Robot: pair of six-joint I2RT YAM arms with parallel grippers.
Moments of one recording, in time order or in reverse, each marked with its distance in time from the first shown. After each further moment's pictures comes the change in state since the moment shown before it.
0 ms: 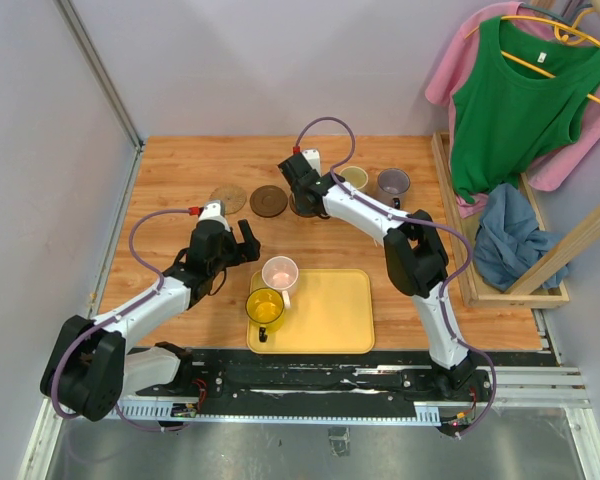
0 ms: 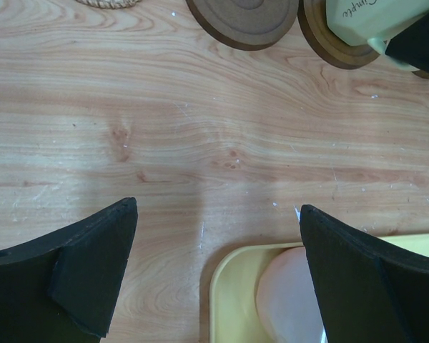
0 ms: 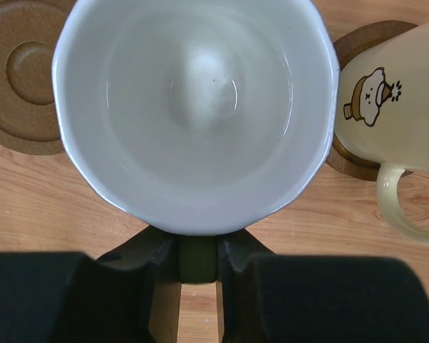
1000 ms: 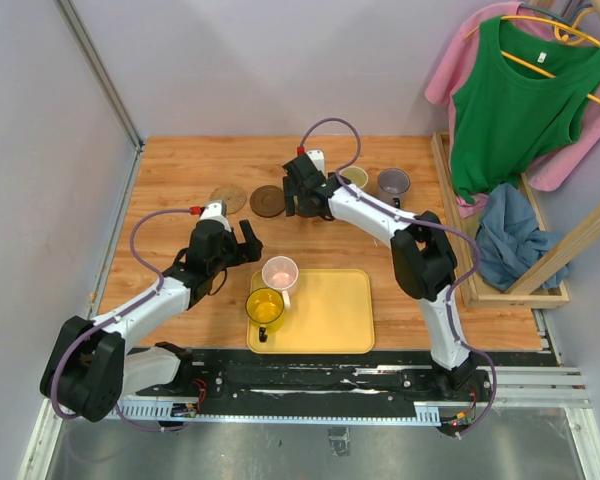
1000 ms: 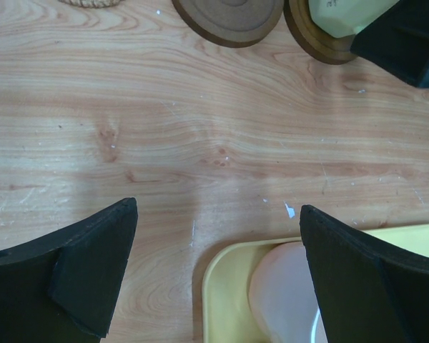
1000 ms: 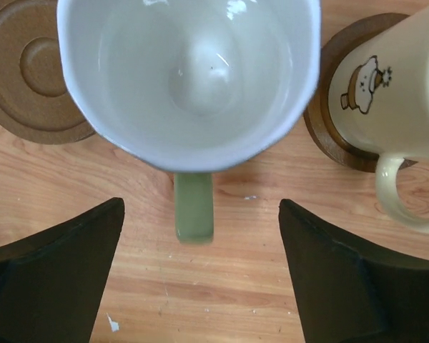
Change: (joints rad) left arm 0.000 0.001 0.000 0.003 0.032 0.001; right arm -0.004 -0.051 -0.073 0.047 -0.022 0.010
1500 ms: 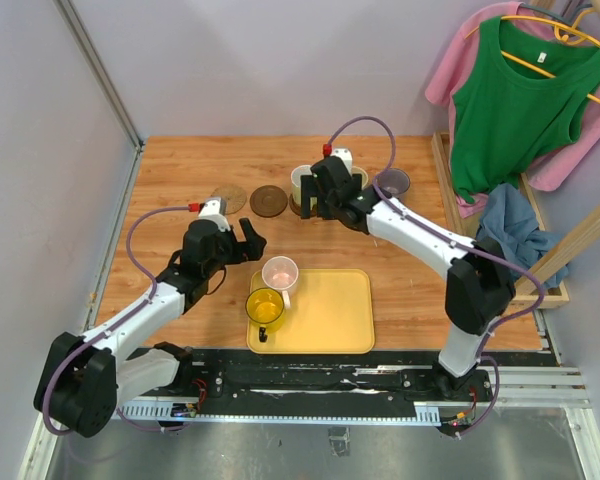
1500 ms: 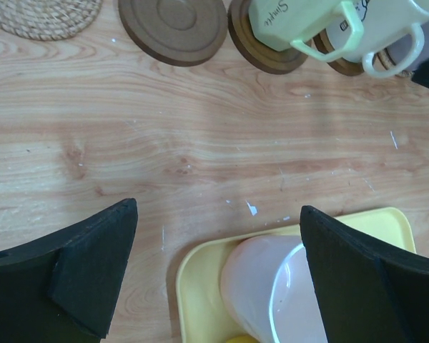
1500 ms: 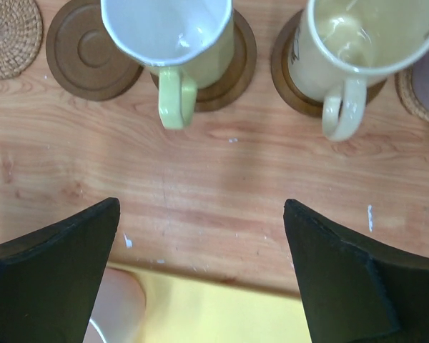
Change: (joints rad) left arm 0.000 -0.089 0.000 0.015 0.080 0.018; right arm 0.005 -0.381 -0.327 0.089 -0.041 0.027
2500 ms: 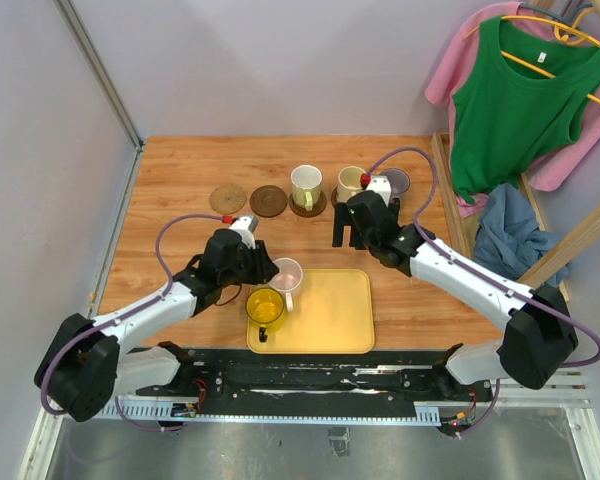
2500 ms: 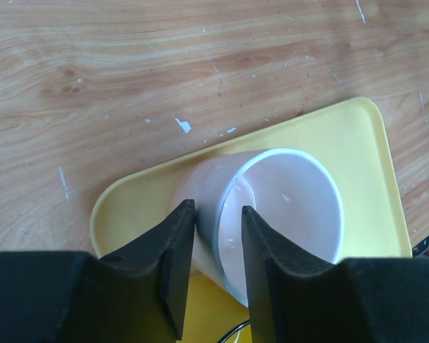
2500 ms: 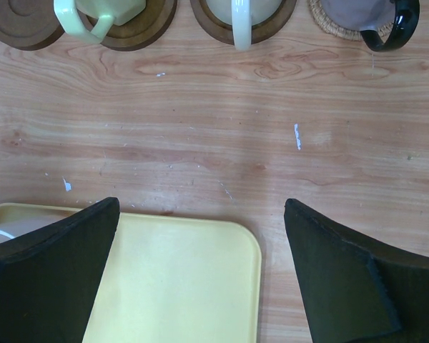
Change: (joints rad) left arm -0.154 0.060 -0.016 -0.072 0.164 -0.025; right arm 0.000 -0.424 -0.471 0.066 0.082 0.026
